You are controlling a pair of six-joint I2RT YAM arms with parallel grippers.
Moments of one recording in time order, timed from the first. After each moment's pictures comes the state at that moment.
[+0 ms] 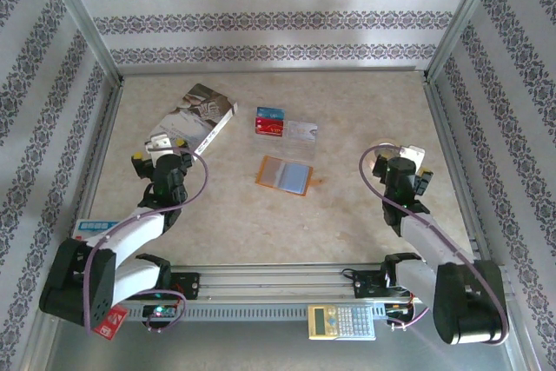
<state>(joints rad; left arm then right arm) -0.22 1.15 0.34 0.51 -0.72 -0.10 0.06 1.04 0.30 0.24 0.47 0.21</state>
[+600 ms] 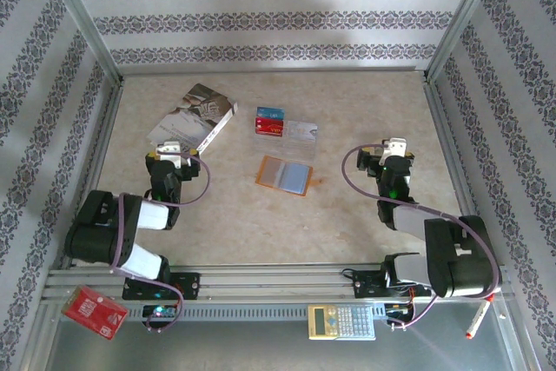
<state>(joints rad) -0.06 1.52 0.26 0.98 -0.25 0.02 0.06 1.30 0.27 0.71 0.19 0.07</state>
